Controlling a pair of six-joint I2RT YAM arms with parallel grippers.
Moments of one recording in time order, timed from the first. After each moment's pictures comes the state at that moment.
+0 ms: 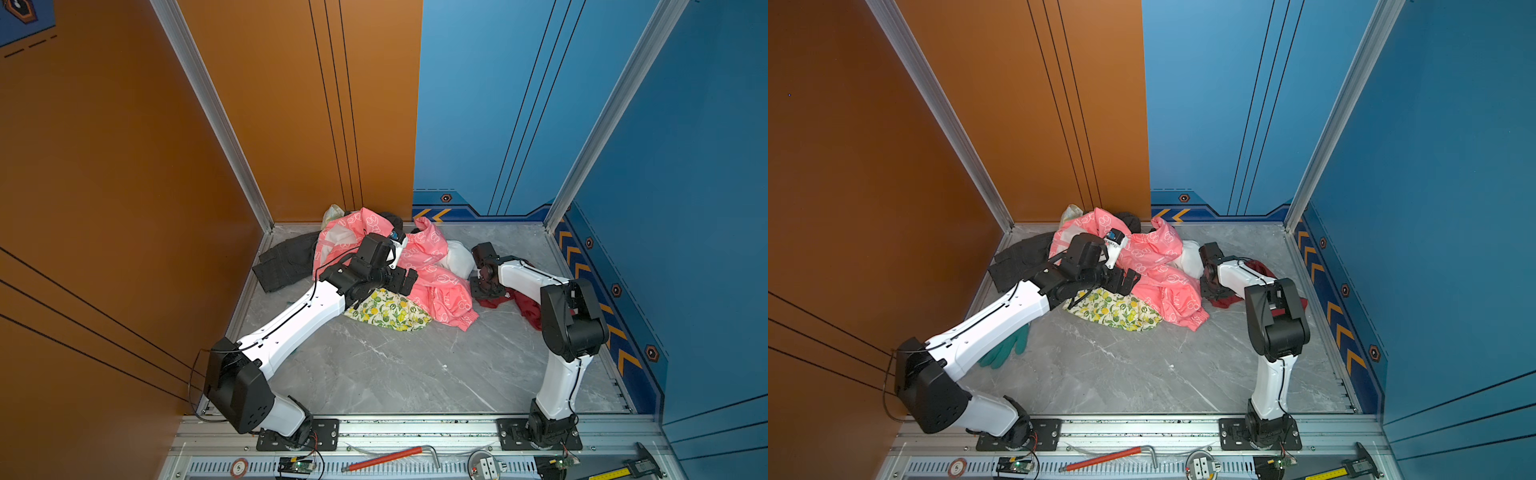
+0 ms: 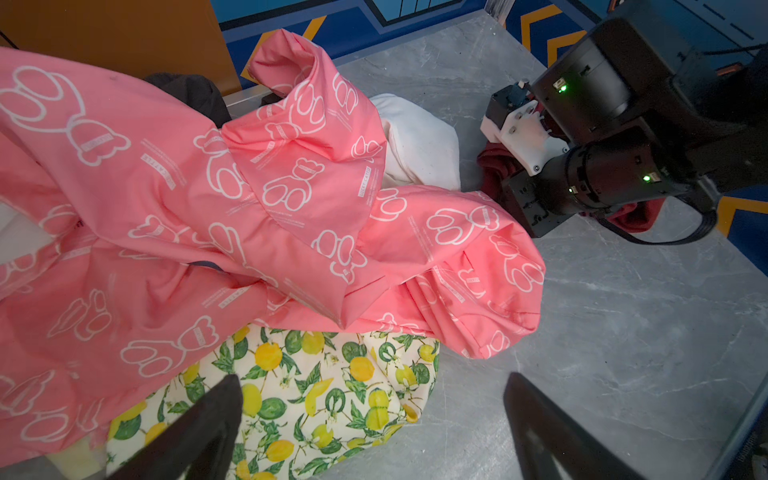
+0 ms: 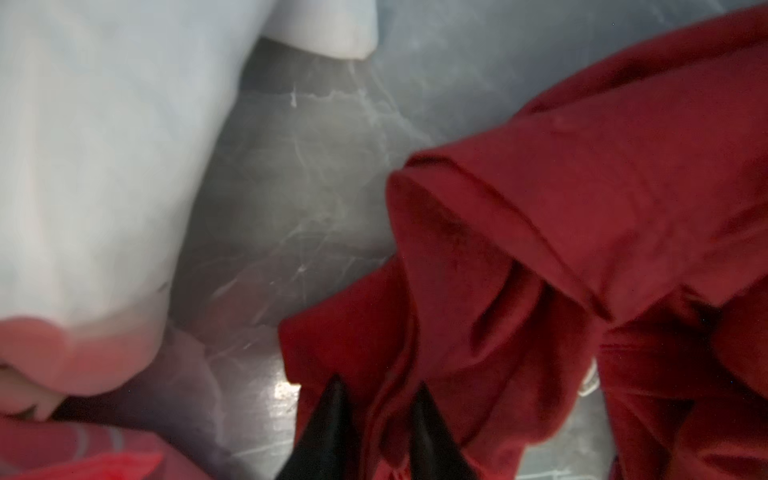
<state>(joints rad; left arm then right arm) -0.62 1.47 1.33 -0.53 0.03 -0.13 0.24 1.93 1.30 -0.65 0.20 0.23</state>
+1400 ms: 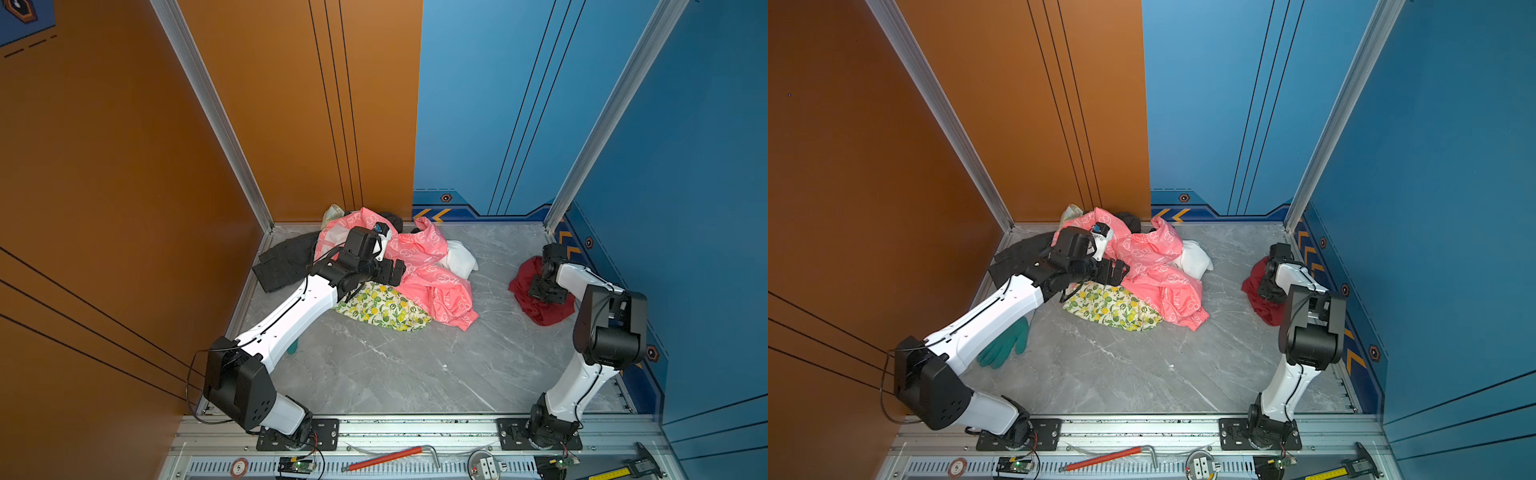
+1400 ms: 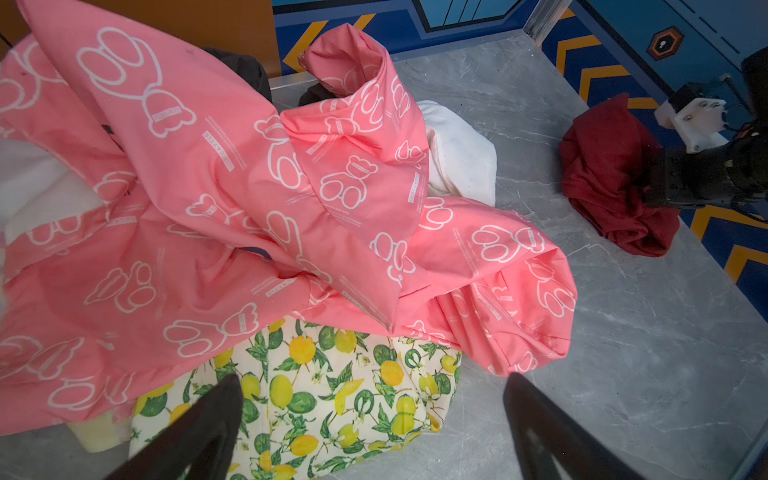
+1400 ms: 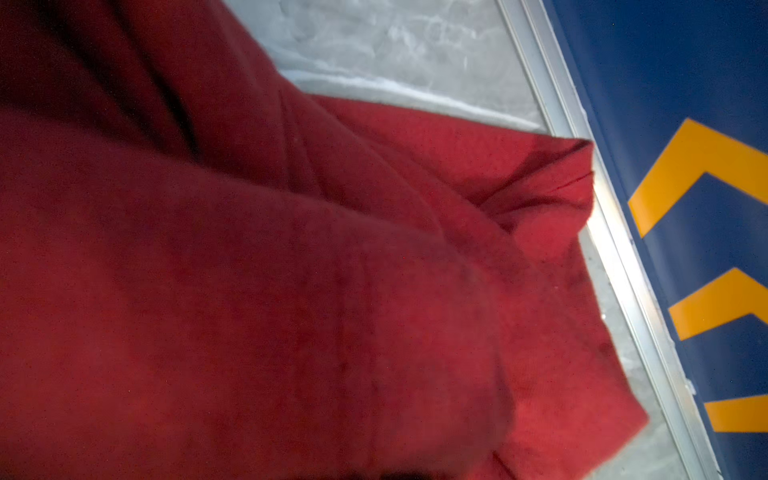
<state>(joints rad) -0.50 1.49 1.33 -0.53 0.08 -0.18 -0.23 1.87 1.25 -0.63 0.21 0.24</state>
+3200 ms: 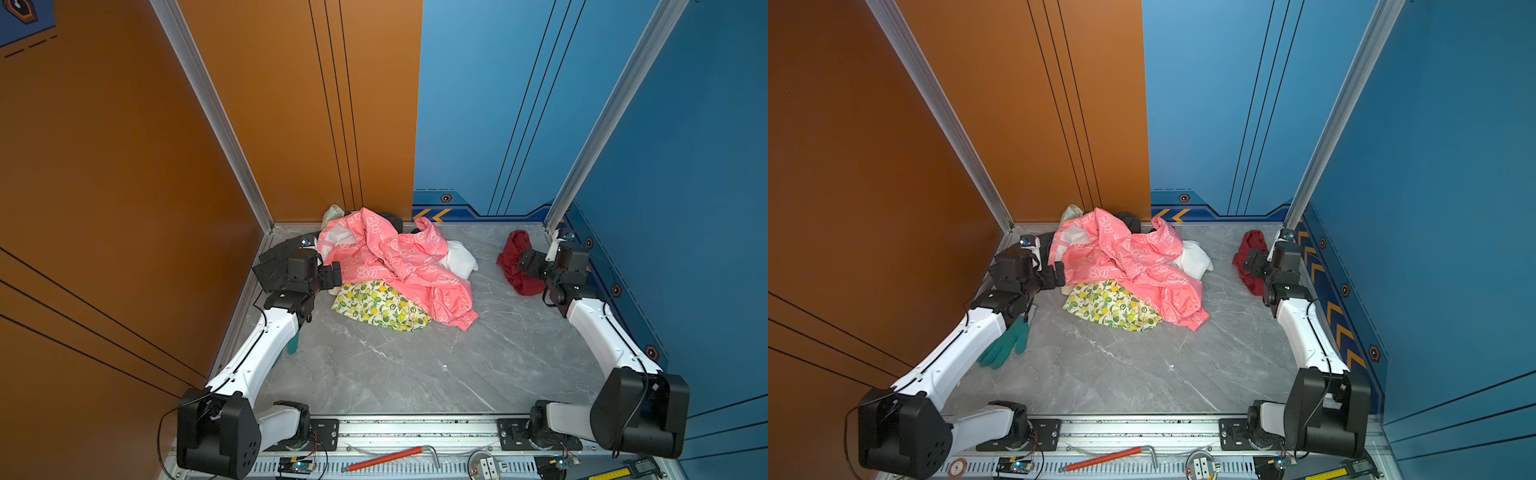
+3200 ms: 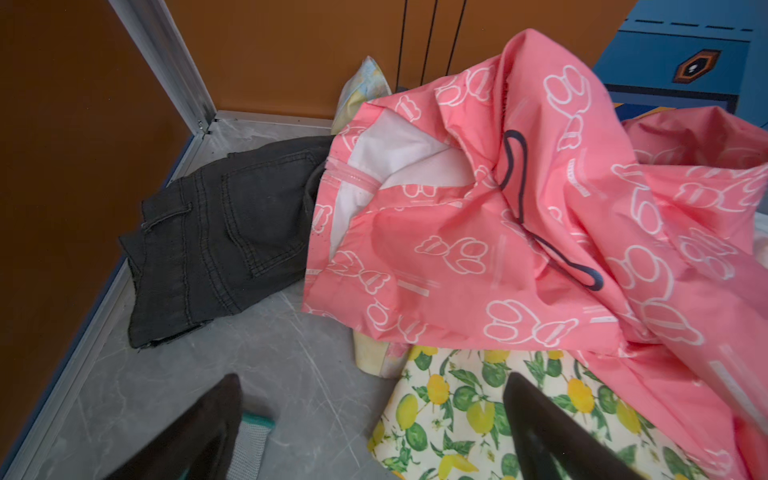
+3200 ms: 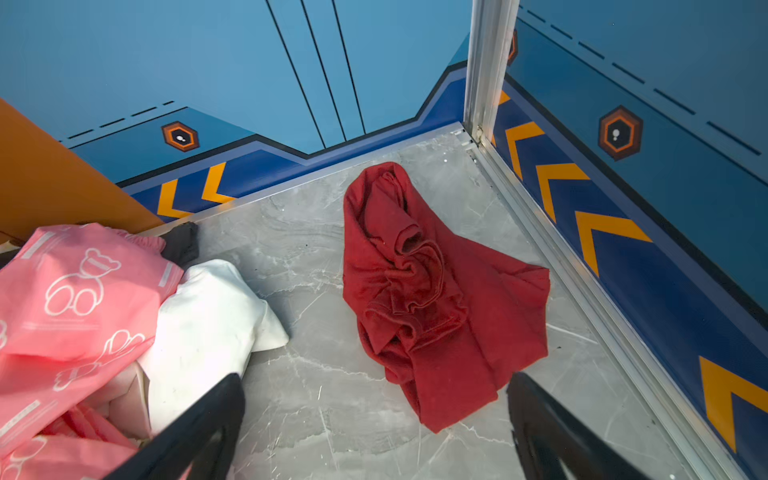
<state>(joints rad) -0.13 1.21 0.87 -0.21 -0.18 -0.17 -0.12 1.28 0.88 -0.09 0.02 0.21</state>
